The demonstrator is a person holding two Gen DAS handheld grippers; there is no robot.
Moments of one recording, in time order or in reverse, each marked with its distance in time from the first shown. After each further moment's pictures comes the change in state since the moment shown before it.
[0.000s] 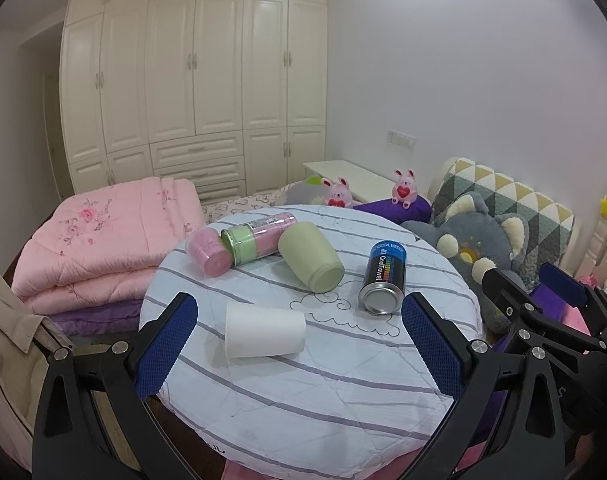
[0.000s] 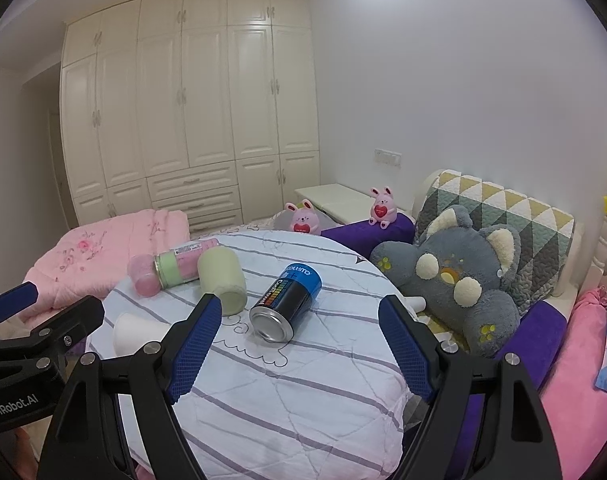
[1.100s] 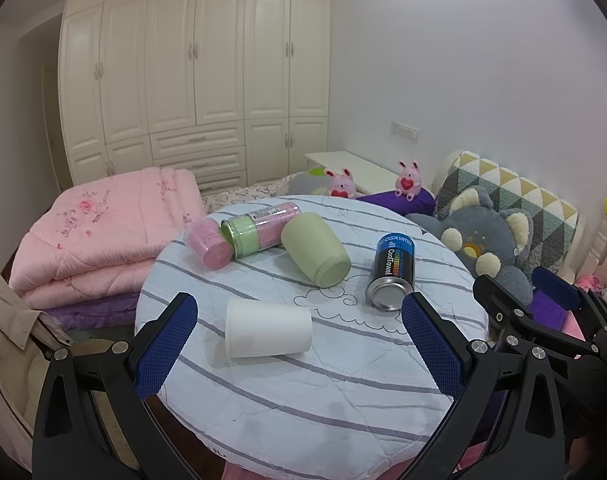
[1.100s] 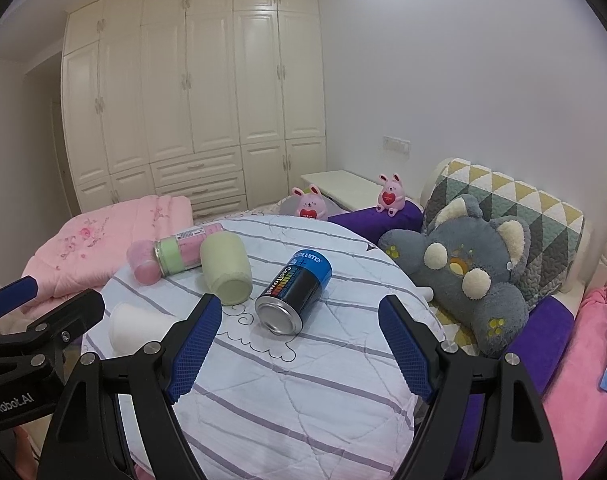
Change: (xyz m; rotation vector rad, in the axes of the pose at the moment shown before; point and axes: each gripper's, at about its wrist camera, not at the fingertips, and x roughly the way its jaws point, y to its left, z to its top) left arm 0.018 0.007 0.001 -0.004 0.039 0.002; right arm 0.024 0.009 -0.005 -0.020 0.061 0.012
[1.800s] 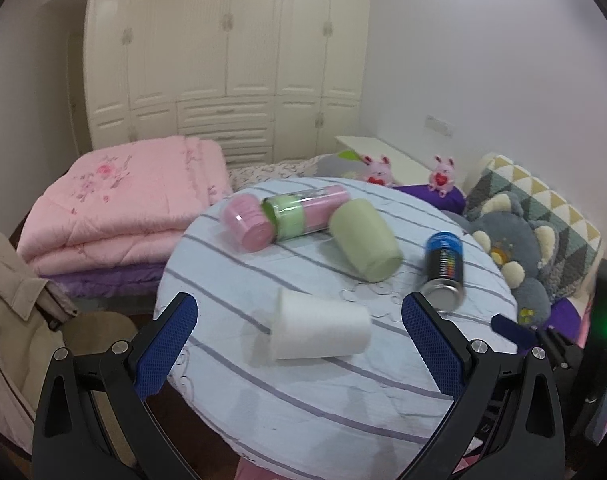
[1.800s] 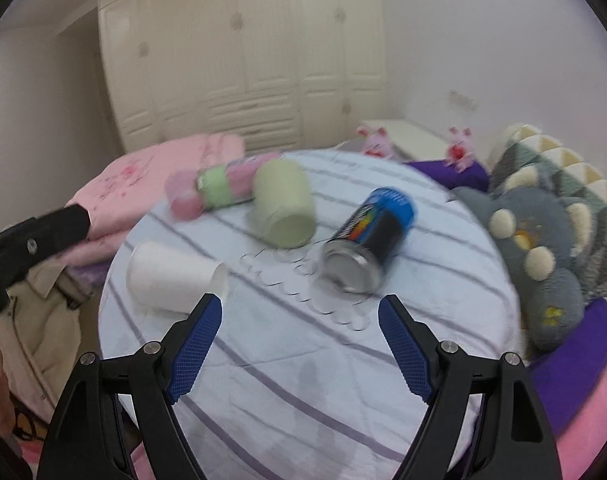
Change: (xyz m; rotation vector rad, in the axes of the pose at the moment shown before) left arm 0.037 0.055 0.003 -0.115 0.091 0.067; right arm 0.078 0.040 -0.026 -0.113 0.247 0.244
